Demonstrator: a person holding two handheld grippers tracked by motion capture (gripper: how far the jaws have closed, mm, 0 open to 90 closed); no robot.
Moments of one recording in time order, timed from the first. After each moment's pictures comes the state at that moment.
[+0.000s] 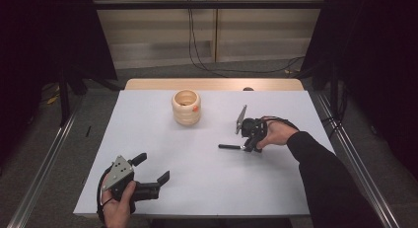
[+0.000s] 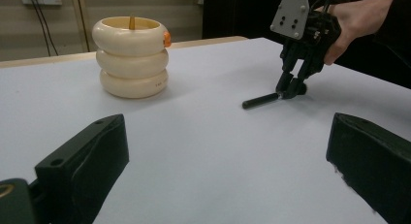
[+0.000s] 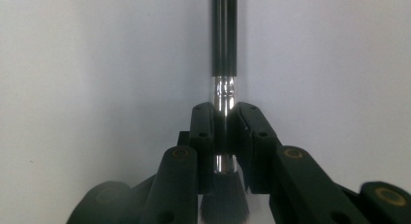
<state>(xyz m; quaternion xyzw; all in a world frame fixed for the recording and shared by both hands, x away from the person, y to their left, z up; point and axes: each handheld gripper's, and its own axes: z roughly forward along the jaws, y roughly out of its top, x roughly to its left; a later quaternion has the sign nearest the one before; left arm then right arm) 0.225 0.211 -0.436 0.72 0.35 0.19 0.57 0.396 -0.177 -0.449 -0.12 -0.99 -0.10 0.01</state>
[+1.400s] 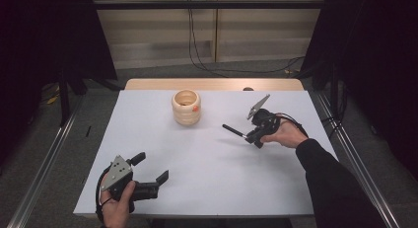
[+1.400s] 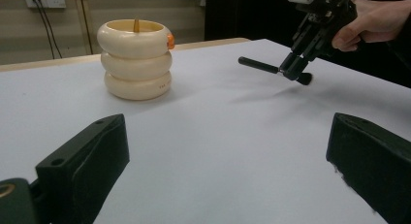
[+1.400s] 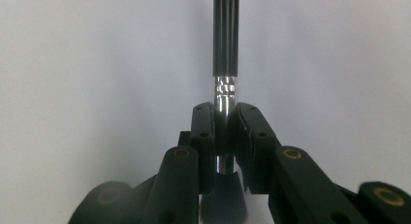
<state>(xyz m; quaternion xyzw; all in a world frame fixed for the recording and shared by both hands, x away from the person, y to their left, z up) 0.226 0.214 -0.435 0.72 0.35 0.20 0.57 0.390 -0.212 -0.428 -0.26 -0.94 -0.23 -0.02</state>
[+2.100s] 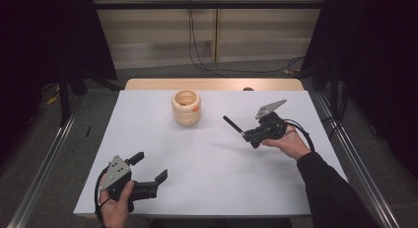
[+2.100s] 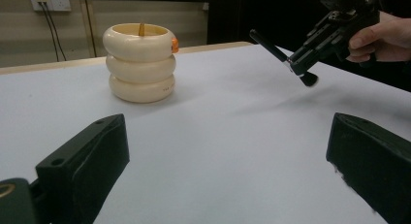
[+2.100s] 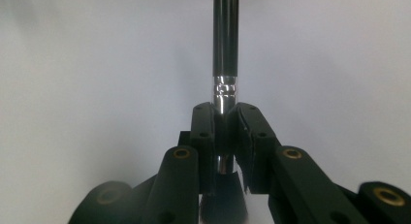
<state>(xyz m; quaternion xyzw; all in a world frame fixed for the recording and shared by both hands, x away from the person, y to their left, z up) 0.225 0.215 -0.434 0.71 0.35 0.21 0.57 0.366 -0.224 -0.425 -0.28 -0.88 -0.37 -0.07</state>
